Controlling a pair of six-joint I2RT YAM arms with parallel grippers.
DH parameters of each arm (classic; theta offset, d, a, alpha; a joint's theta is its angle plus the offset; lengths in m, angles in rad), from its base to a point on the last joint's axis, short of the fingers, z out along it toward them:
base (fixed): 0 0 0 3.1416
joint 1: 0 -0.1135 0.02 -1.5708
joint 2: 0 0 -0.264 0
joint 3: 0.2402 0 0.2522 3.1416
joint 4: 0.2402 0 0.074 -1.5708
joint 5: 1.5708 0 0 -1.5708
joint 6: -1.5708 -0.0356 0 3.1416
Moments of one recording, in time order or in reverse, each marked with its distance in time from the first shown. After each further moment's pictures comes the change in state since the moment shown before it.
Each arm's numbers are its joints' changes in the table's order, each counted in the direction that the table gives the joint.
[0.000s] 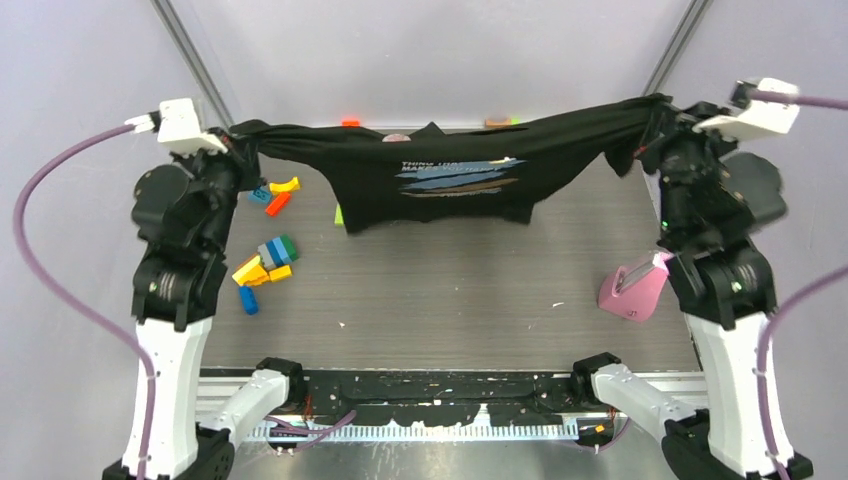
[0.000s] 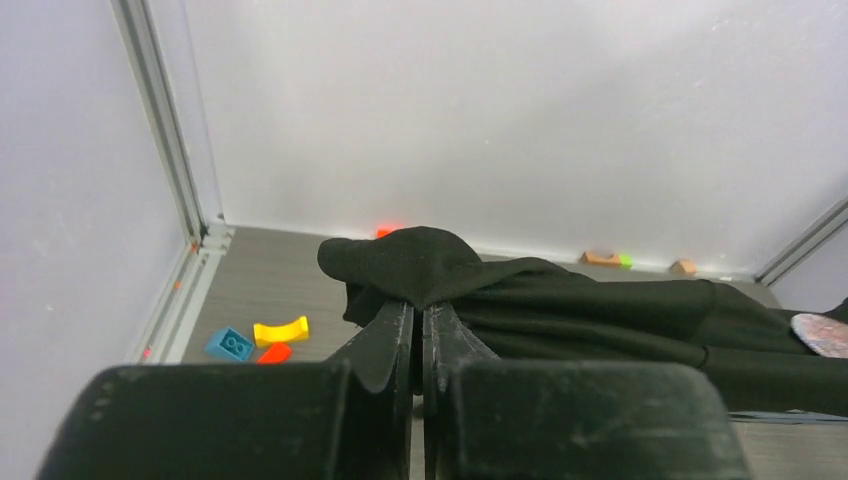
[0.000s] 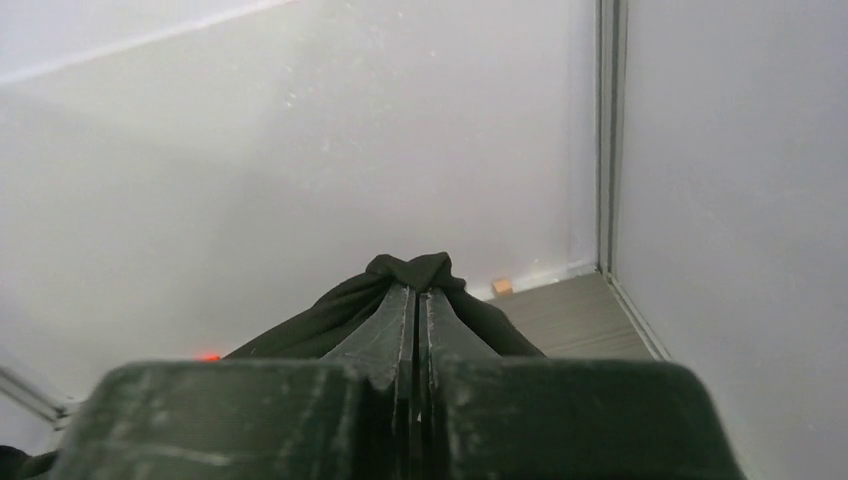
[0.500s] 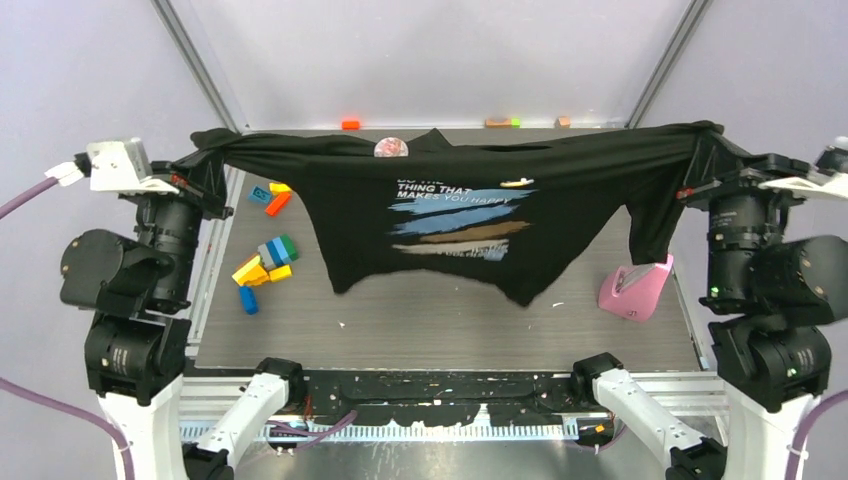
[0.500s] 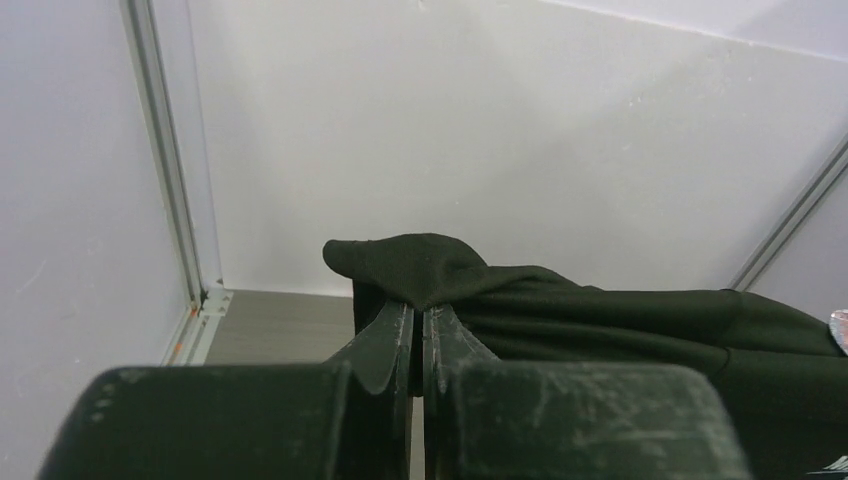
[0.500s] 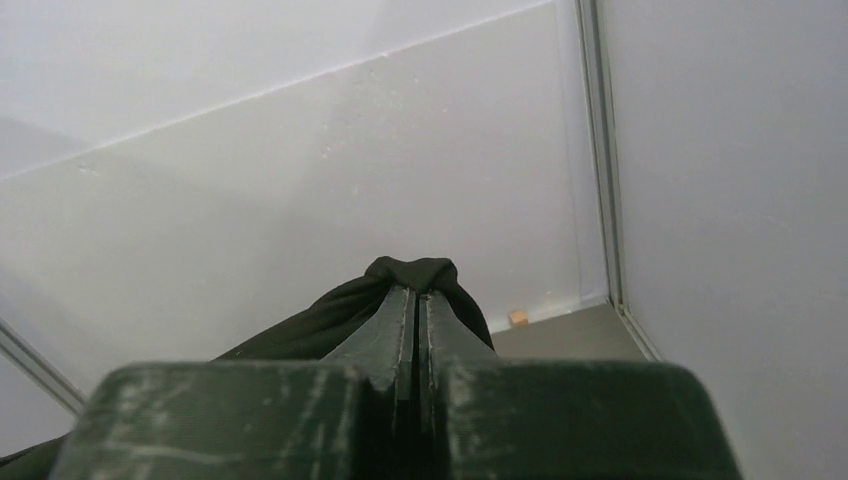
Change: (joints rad) left arm 0.000 0.142 0.122 0.067 0.040 -0.038; right arm 0.000 0.178 0.045 0.070 -0.041 -0.016
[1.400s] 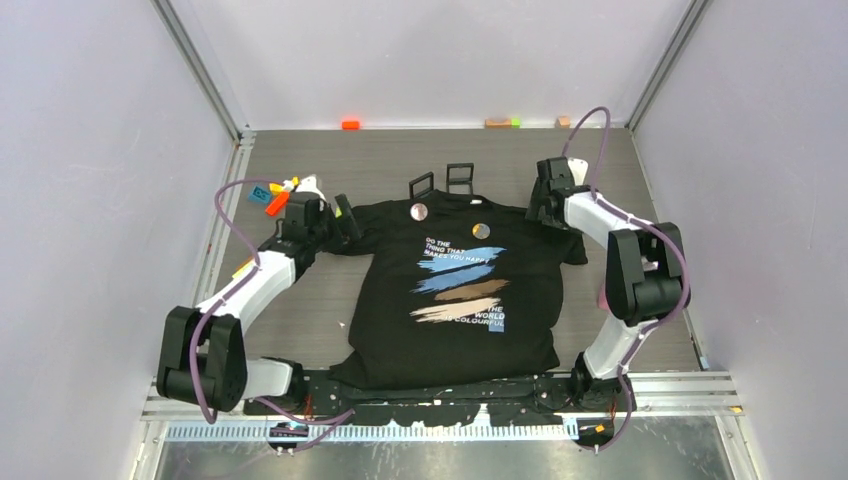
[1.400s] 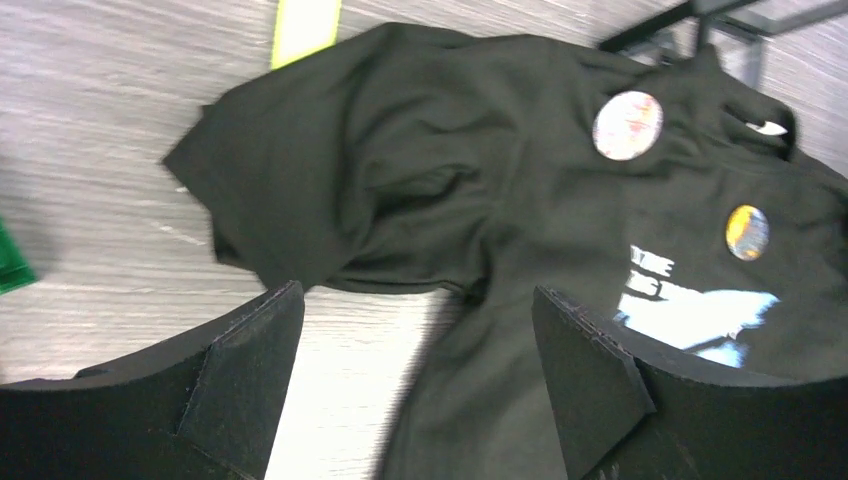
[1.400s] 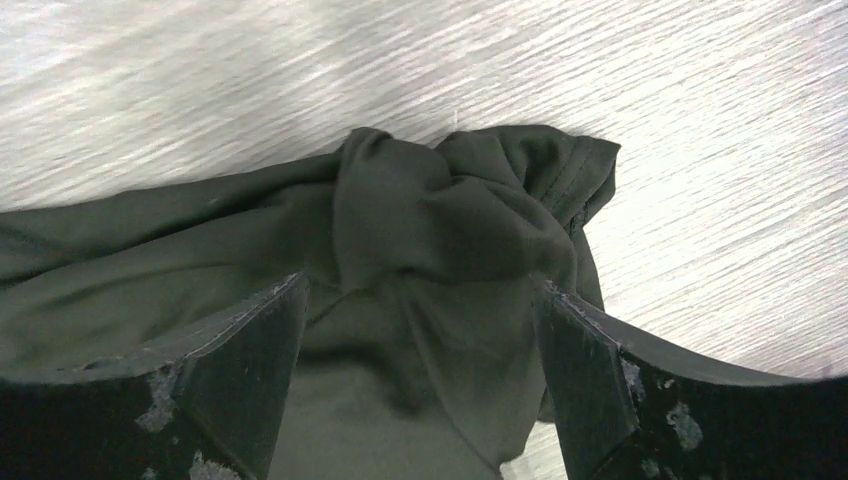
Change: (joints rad) left arm 0.021 -0.530 -0.884 -0.478 0.123 0.385; right arm 0.125 -1.007 -0.517 -0.130 -0.002 -0.253
